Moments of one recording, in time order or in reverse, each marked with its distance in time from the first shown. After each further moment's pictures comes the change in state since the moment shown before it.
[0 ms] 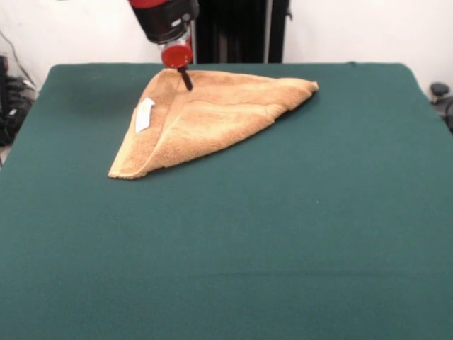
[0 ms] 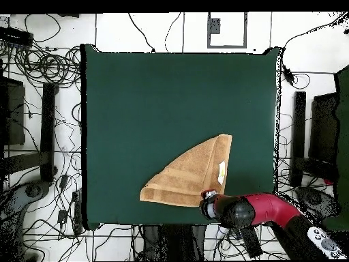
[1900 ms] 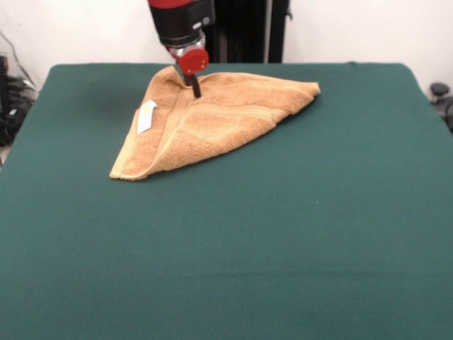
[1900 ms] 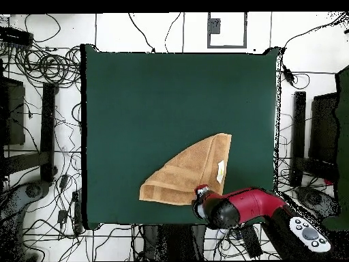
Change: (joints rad) arm 0.160 -0.036 -0.076 -0.005 -0.120 -0.170 0.000
